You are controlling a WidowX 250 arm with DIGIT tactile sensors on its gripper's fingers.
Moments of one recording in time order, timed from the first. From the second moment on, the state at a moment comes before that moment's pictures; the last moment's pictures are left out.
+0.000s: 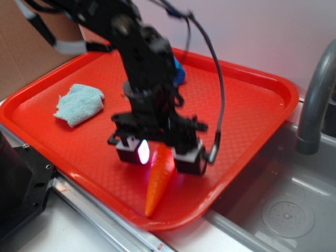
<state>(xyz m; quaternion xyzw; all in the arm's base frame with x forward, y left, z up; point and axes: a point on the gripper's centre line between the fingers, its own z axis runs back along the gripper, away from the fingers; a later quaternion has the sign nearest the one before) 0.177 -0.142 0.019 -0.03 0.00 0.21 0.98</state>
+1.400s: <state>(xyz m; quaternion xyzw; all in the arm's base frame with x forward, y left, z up) 0.167 -0.063 0.164 -0.08 0.00 0.10 0.99</state>
